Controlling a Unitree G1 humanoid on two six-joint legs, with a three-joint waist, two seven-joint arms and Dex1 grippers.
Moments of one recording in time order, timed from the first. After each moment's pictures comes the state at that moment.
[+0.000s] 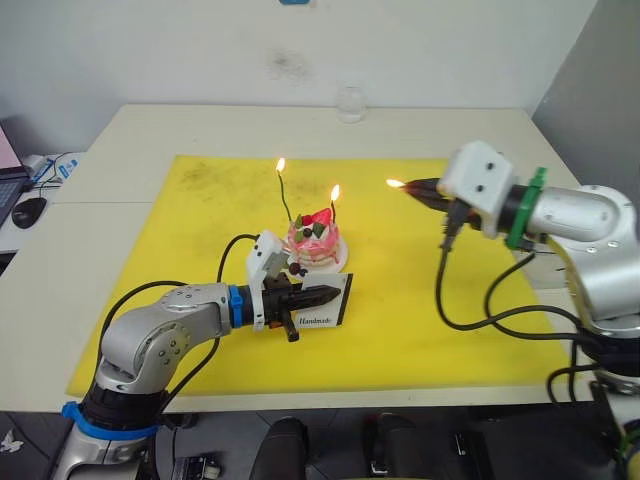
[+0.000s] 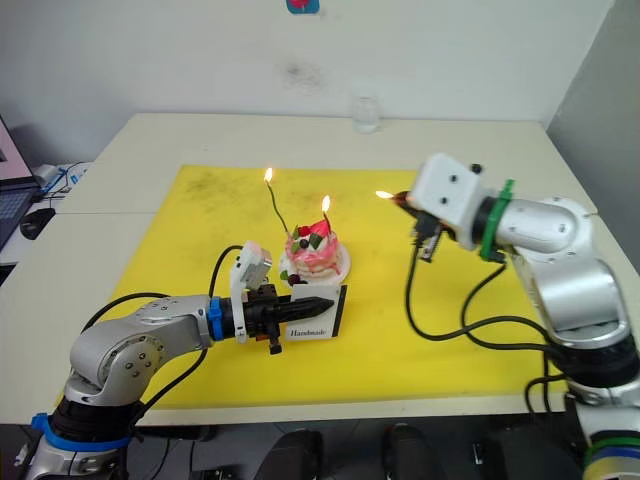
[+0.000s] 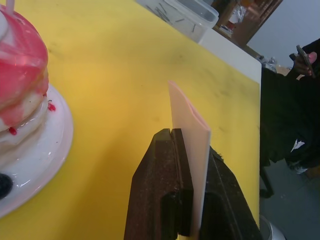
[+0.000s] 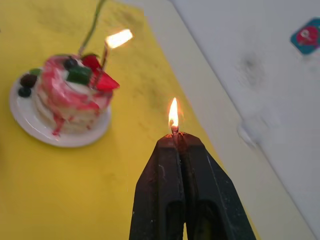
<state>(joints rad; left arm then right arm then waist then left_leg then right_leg) -0.32 0.58 -0.02 -0.39 -0.80 0.96 -0.73 -0.61 -0.81 0.02 -0.43 0.05 0.63 0.86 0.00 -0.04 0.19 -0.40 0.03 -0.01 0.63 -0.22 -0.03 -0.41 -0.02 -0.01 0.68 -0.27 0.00</state>
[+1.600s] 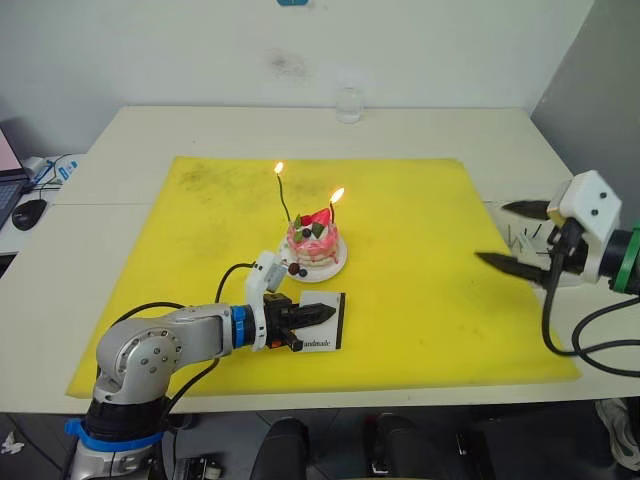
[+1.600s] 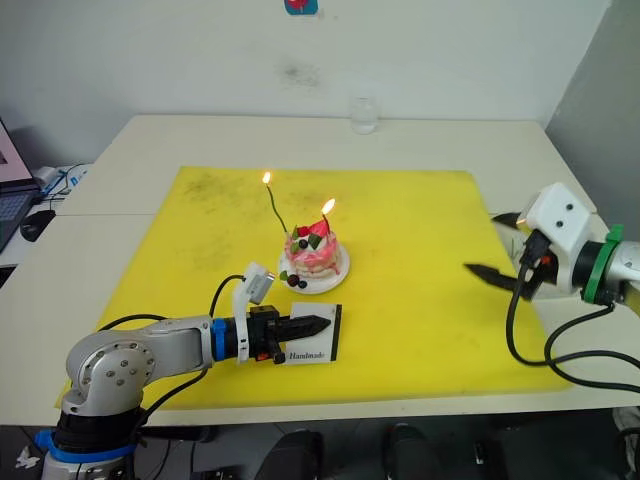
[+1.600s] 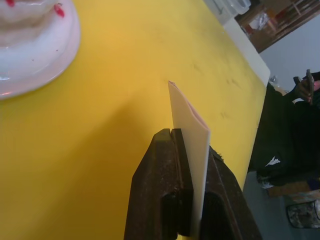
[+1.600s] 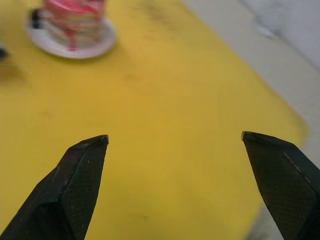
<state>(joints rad) -0.29 0.51 0.11 -0.41 -1.04 1.32 -0.40 -0.28 -1.02 -0.28 -0.48 0.47 0.74 0.99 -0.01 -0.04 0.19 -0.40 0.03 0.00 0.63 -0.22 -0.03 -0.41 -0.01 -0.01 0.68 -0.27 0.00</state>
